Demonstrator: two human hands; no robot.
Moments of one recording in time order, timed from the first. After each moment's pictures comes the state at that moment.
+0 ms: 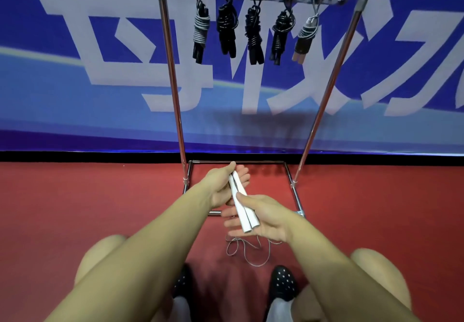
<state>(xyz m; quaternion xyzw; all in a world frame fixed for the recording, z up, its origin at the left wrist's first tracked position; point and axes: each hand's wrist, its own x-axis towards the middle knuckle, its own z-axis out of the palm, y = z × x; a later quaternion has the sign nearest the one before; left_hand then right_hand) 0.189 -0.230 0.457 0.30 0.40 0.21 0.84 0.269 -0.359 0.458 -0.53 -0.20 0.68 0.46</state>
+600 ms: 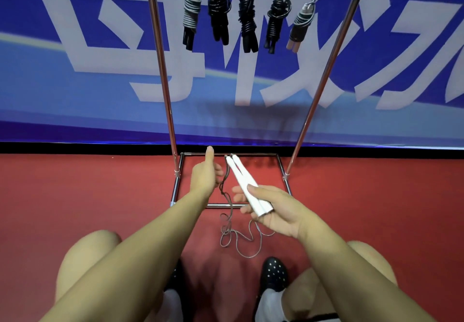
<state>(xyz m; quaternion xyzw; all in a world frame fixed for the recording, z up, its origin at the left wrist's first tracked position) 0.185 -0.221 0.418 0.50 0.50 0.32 0.63 0.297 -0.381 0.463 -0.48 -0.22 0.66 0.53</state>
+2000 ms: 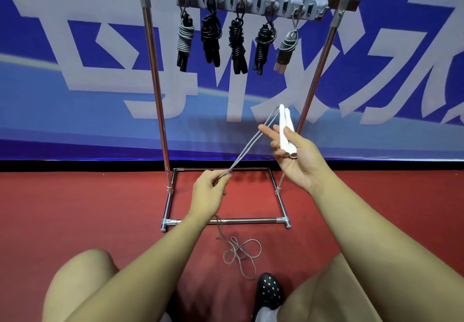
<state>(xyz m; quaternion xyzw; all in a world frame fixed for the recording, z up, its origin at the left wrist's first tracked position) 0.190 -0.240 0.419 0.69 0.37 0.39 0.48 0.359 -0.350 0.559 -0.40 -0.20 0.51 0.74</state>
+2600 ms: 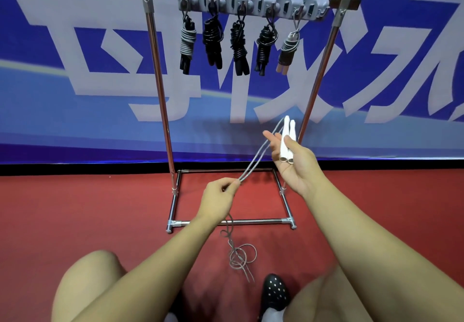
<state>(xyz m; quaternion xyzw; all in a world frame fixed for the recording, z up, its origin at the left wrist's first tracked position) 0.190 -0.258 0.432 0.71 0.40 0.31 0.50 0.363 -0.337 0.529 -0.35 -0.13 0.49 0.79</state>
